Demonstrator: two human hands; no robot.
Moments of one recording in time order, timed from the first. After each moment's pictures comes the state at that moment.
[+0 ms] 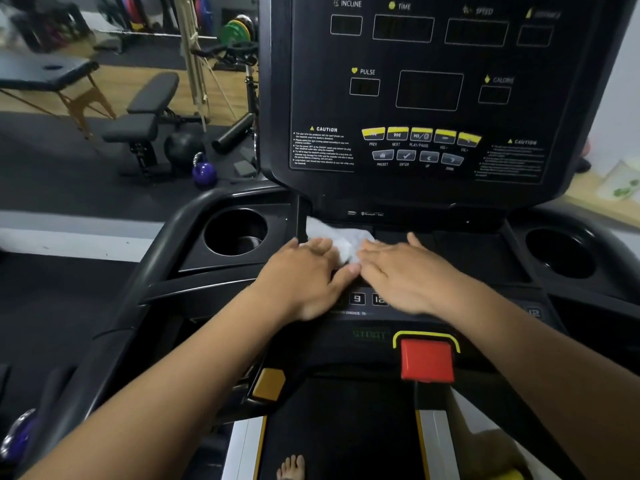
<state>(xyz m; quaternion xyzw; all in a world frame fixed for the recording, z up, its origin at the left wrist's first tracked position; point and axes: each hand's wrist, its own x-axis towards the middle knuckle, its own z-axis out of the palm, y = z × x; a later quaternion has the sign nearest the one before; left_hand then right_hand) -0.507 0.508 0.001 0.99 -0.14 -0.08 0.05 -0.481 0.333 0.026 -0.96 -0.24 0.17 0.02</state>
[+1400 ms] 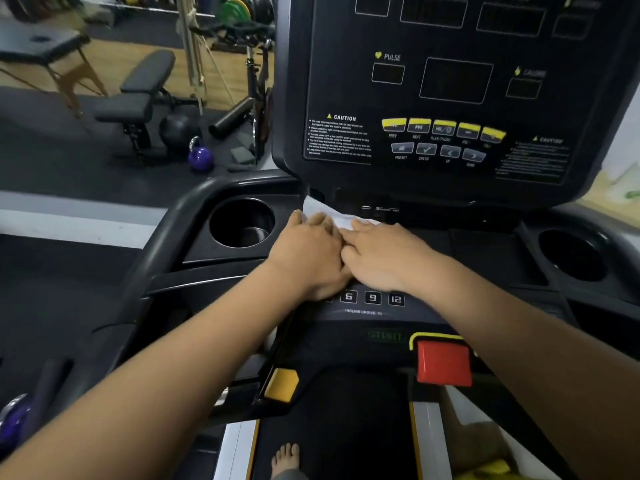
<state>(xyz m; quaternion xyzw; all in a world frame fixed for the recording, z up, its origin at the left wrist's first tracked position) -0.481 0.517 0.006 0.98 -0.17 0.00 -0.06 -0.453 0.386 0.022 -0.96 -0.23 0.15 -0.02</state>
